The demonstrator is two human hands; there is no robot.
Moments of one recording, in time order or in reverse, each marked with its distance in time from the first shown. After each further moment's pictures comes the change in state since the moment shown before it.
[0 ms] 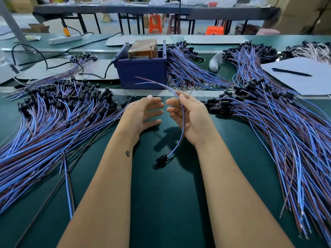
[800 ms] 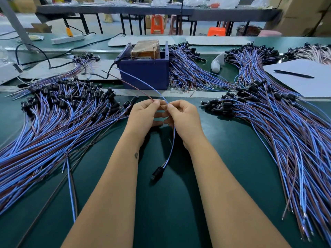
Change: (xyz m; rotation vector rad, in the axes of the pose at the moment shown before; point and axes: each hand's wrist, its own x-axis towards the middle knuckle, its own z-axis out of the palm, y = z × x) left_hand -0.002 -0.005 0.012 0.099 0.084 0.128; right_hand 0.000 0.023 0.012 -0.675 0.170 -0.154
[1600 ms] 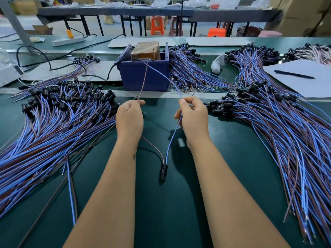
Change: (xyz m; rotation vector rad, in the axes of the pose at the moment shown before) left_hand 0.009 -0.006 -0.019 0.235 0.379 0.049; right_hand 0.005 0.002 -0.008 0.059 0.187 -0.032
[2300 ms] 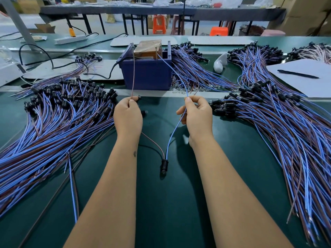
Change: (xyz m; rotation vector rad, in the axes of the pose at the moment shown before) left_hand 0.011 -0.009 0.000 -0.021 0.112 0.039; right_hand -0.001 -0.006 -0.003 0.111 0.036 0.070
